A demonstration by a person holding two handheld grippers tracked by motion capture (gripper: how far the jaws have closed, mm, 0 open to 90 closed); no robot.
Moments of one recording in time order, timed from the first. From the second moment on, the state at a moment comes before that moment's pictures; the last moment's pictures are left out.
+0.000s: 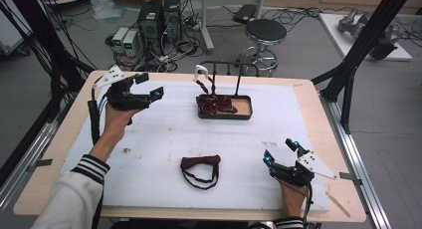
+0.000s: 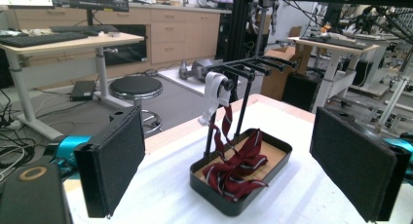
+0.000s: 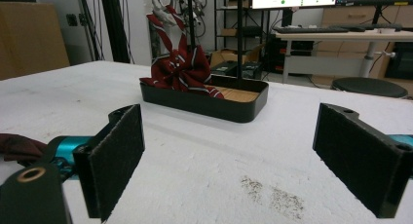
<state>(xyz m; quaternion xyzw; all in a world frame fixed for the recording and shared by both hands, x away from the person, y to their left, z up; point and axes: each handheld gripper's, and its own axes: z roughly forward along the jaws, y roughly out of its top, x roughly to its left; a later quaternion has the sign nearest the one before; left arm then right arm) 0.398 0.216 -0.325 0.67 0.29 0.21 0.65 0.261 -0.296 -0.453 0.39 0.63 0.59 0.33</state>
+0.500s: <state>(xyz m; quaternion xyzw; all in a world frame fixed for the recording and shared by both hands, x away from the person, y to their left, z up) 0.347 0.245 -0.363 0.67 0.28 0.25 0.64 0.260 -0.295 -0.453 0.39 0.63 0.58 0.34</state>
